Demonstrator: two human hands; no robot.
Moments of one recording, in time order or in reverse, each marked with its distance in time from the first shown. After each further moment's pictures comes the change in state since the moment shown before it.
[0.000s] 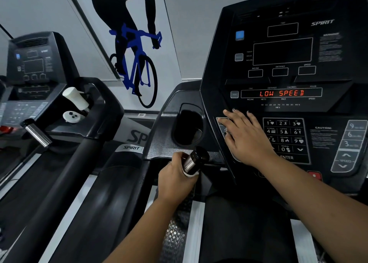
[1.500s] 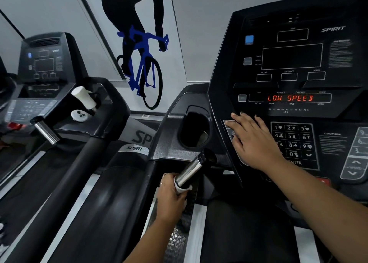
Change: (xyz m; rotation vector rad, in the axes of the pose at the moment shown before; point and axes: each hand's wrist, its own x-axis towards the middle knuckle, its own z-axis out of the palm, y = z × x) left_hand -0.034 -0.069 0.025 -0.248 0.013 -0.136; right_hand 0.000 0.000 0.000 0.009 0.008 0.002
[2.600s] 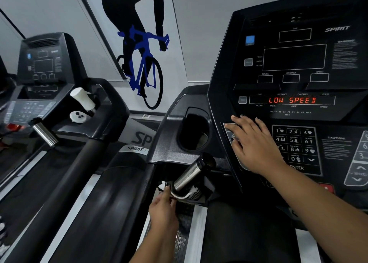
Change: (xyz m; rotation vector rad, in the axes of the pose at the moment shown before) left_hand 0.000 0.027 0.002 -1.061 0.321 -0.852; right_hand 0.001 0.000 -0.001 0.024 0.026 -0.001
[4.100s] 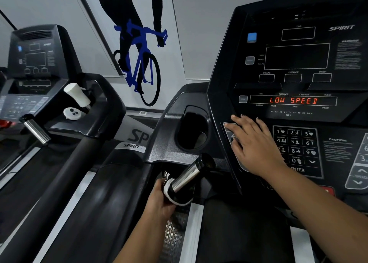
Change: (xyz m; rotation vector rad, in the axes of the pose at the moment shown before) left_hand 0.040 0.015 0.012 -0.091 -0.198 -0.373; right_hand 0.001 -0.002 0.000 -0.006 -0.003 0.020
